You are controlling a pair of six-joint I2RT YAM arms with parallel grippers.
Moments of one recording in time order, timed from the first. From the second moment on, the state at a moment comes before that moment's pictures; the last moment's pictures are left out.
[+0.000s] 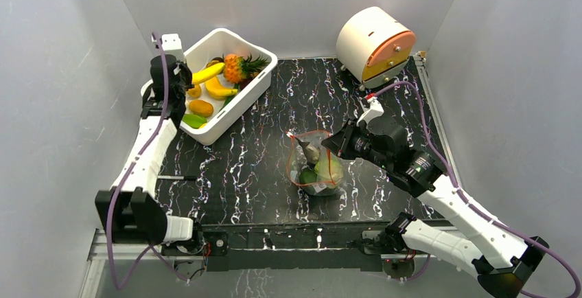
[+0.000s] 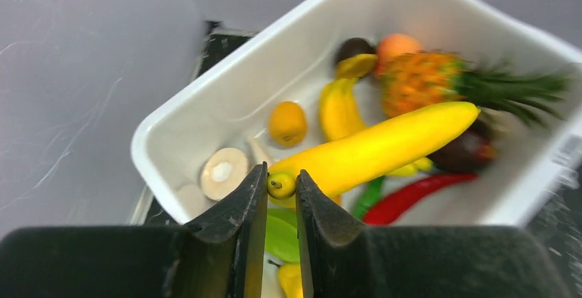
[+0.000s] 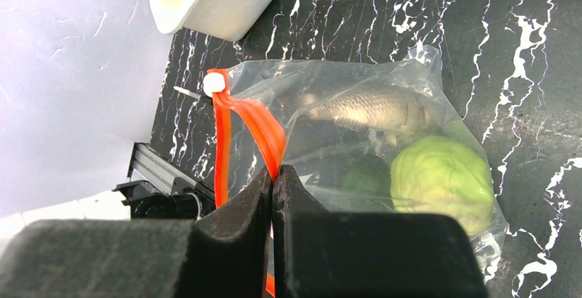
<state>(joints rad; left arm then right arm) -0.03 1.38 1.21 -0.16 -0.33 0.04 0.71 0.84 0.92 -0.47 0.00 0.75</state>
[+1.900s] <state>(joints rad) -0.26 0.94 0.93 -0.11 0.96 0.23 0.71 1.02 1.10 -0.49 -0.06 0.79</state>
